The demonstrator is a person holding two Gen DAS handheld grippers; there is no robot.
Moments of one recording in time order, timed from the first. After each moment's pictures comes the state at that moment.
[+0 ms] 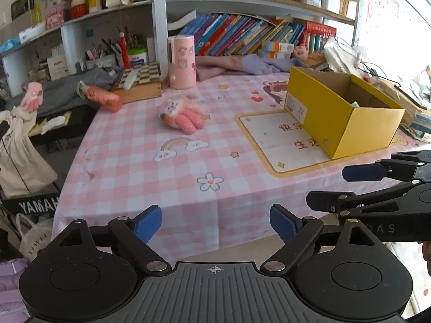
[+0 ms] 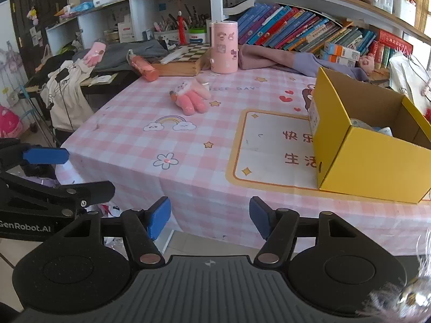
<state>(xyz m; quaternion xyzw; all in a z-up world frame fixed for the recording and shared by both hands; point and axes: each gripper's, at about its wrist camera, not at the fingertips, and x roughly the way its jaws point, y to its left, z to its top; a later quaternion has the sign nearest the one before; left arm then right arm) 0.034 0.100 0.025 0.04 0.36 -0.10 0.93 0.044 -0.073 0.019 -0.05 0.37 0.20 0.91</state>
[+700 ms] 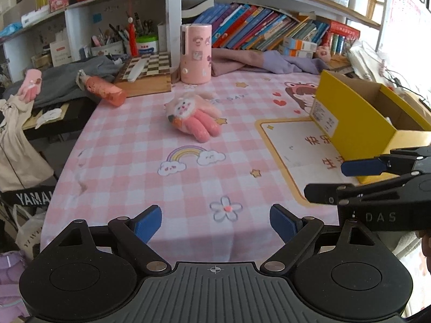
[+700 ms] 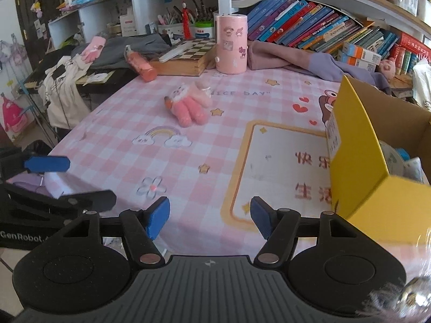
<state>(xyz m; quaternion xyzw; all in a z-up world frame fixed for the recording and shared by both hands) 0.109 0.103 0.009 0.01 0.38 -0.07 0.92 0.128 -0.063 0.010 -0.06 0.38 0.22 0.90</state>
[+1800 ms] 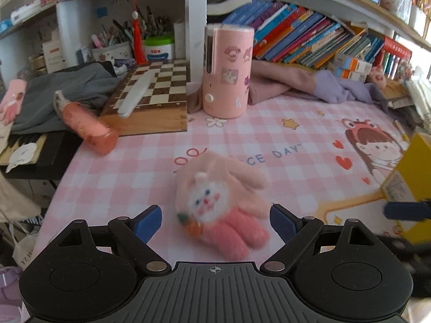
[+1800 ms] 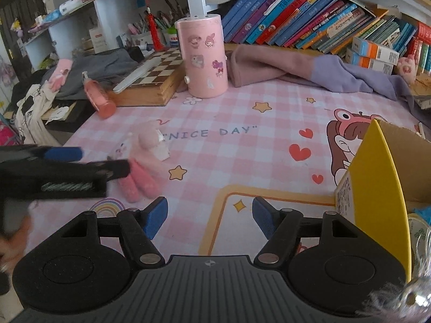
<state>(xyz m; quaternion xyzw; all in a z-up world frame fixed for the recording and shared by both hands) 0.306 0.107 -0.014 0.00 0.39 -0.02 0.92 0.291 -0.062 0.003 -0.03 0.40 0.23 0.89</state>
